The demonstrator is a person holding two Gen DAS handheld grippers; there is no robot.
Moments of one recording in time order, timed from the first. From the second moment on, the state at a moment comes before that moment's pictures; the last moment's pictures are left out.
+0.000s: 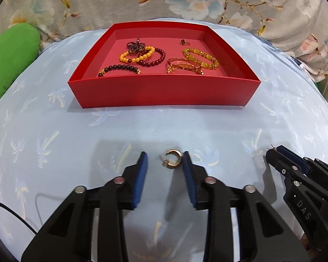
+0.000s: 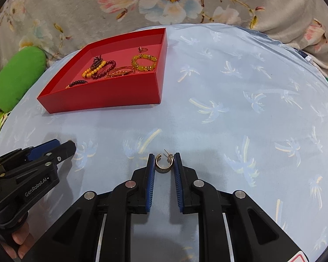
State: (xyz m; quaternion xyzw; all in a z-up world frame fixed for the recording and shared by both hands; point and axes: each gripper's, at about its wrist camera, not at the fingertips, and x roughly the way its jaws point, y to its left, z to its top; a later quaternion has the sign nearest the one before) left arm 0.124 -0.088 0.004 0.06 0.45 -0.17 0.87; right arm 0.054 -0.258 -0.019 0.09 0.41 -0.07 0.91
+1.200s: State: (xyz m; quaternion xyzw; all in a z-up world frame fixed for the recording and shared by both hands) left arm 0.228 -0.096 0.132 0.05 0.36 -0.19 0.91; right arm 0.185 -0.230 0.110 0.07 0.33 -0.01 0.94
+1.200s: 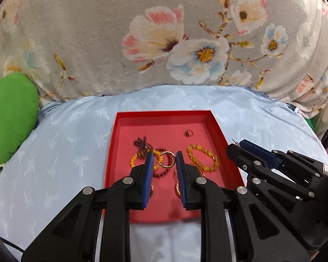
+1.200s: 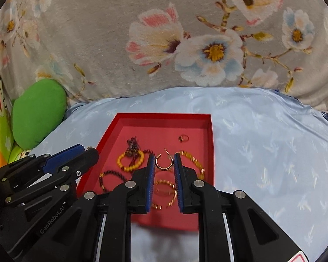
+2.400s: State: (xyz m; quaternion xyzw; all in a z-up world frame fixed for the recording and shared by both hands) left arm 0.340 -0.118 0.053 0.04 0.42 -0.16 0.89; right arm 0.311 -0.250 0.041 0.06 0.40 -0.04 0.92
